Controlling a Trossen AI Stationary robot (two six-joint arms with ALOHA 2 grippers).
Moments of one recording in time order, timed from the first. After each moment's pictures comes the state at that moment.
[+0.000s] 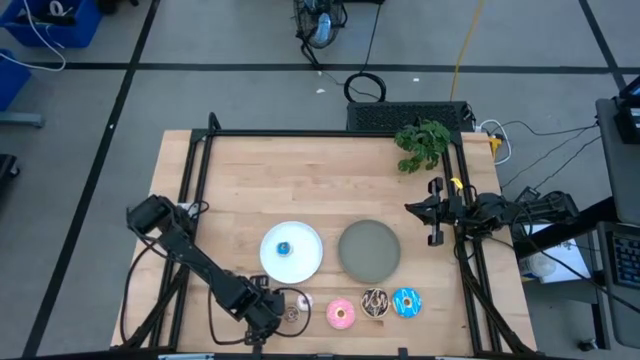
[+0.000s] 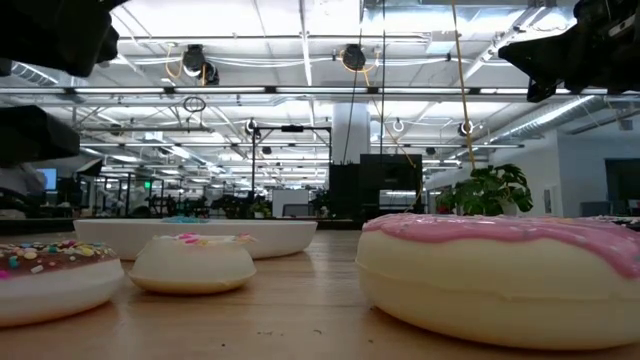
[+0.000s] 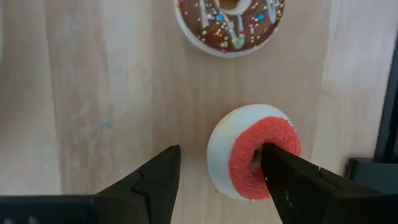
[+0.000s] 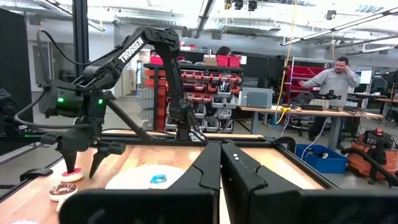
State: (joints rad) left arm -0.72 1.90 1.17 -0.56 0.03 -0.77; right arm 0.16 0.07 0.01 0.25 0.23 -0.10
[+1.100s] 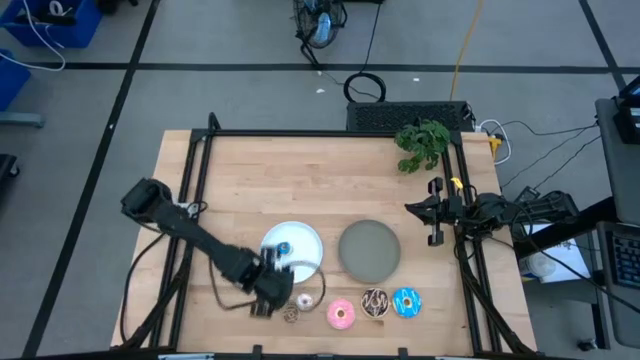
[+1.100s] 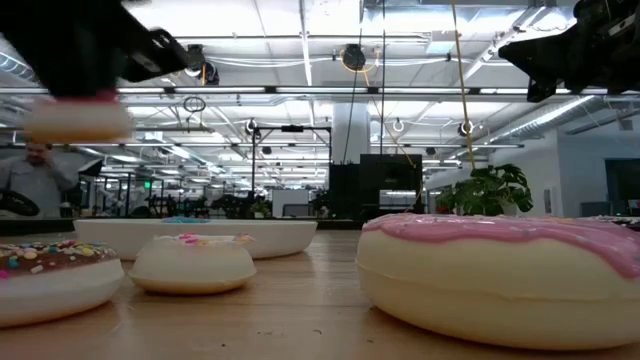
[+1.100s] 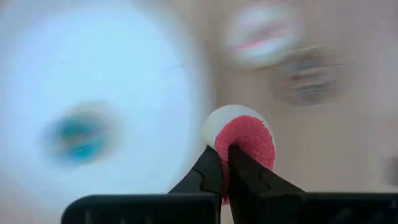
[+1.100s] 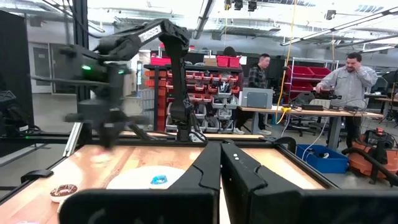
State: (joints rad) left arm -0.53 1.75 1.29 -0.88 -0.11 -0.44; right arm 0.16 0.07 0.01 0.25 0.23 -0.09
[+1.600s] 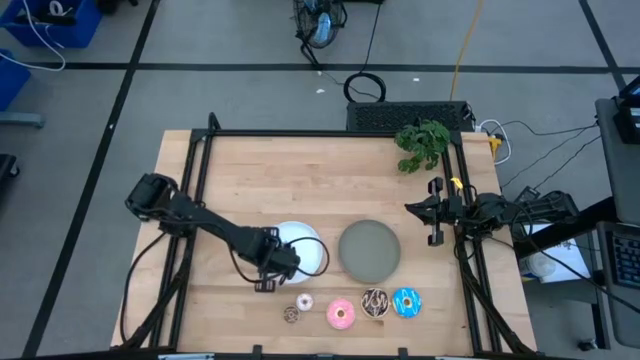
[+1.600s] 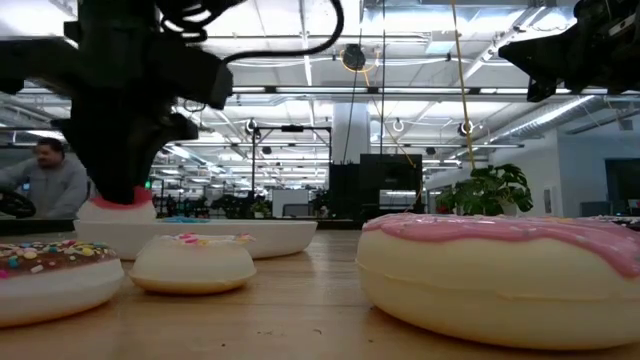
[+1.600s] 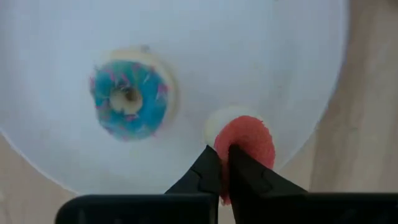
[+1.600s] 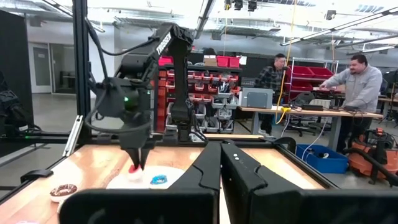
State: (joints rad) left arm -0.36 1.76 1.13 -0.85 -0.03 -0.34; right arm 0.16 0.07 0.01 0.25 0.23 -0.09
